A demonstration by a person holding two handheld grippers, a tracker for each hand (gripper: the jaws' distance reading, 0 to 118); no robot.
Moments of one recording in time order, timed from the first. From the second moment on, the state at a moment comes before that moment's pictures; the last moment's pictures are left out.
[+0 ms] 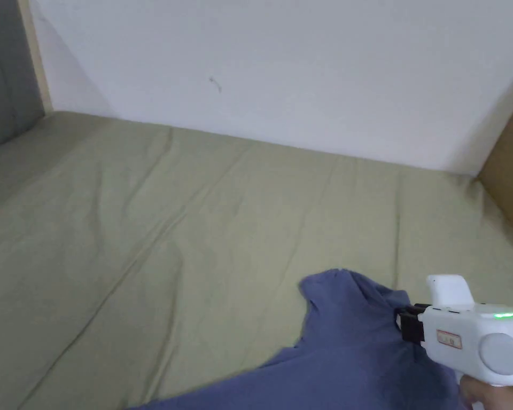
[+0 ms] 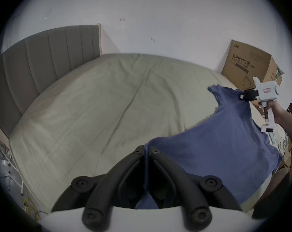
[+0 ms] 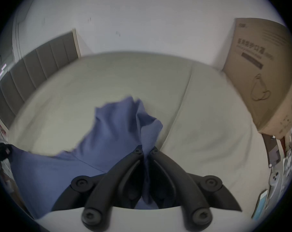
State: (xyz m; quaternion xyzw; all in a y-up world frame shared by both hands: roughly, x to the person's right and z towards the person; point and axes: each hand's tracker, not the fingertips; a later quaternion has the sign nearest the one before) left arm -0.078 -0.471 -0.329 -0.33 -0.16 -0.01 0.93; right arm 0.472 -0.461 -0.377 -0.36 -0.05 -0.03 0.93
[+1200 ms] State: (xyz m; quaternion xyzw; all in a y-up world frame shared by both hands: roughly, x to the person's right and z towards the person) left arm -0.009 -0.027 -0.425 -0.02 -0.15 -0.04 0.99; right arm 0.492 -0.005 -0.222 -0.01 -0.14 -0.01 0.99
